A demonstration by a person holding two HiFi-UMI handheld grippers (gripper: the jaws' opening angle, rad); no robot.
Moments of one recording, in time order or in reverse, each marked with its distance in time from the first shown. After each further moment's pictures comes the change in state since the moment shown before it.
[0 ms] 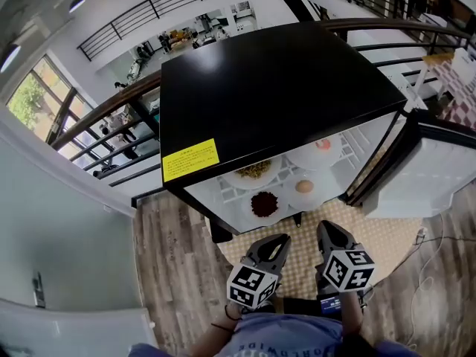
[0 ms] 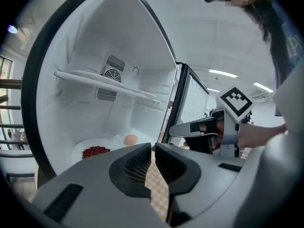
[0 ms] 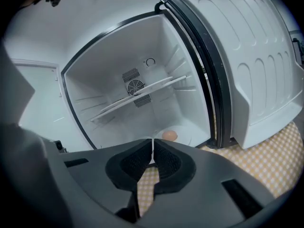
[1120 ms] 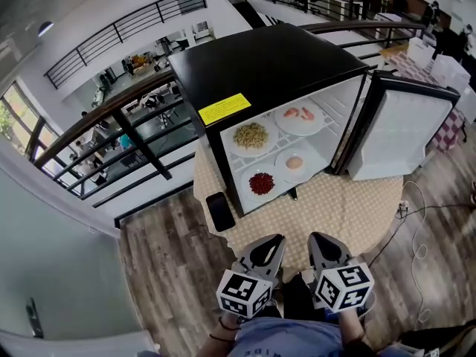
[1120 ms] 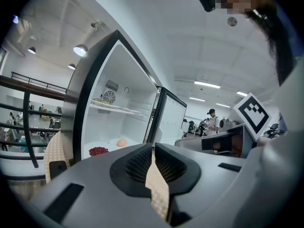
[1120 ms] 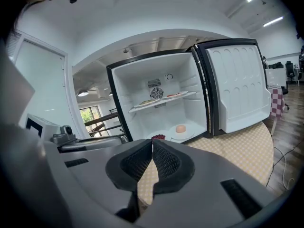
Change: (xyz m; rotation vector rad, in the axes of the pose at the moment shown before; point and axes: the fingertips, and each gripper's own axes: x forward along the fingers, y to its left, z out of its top) left arm -0.135 -0.036 0.002 0.024 -0.121 -0.148; right arm -0.109 0.128 -0.063 -0.111 -0.098 -0.115
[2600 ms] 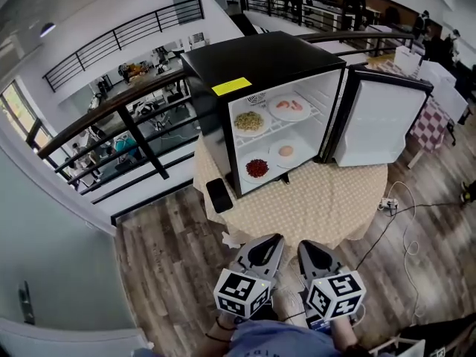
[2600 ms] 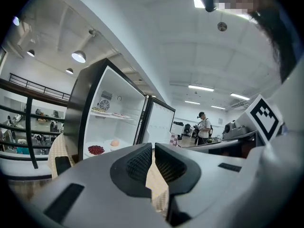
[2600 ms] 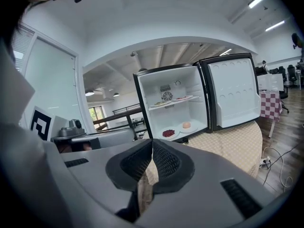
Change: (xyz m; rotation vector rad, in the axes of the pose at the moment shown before) left arm -0.085 -0.073 -0.003 0.026 -0.053 -0.032; right arm -0.099 0.072 -0.041 -0.041 -0.033 0.028
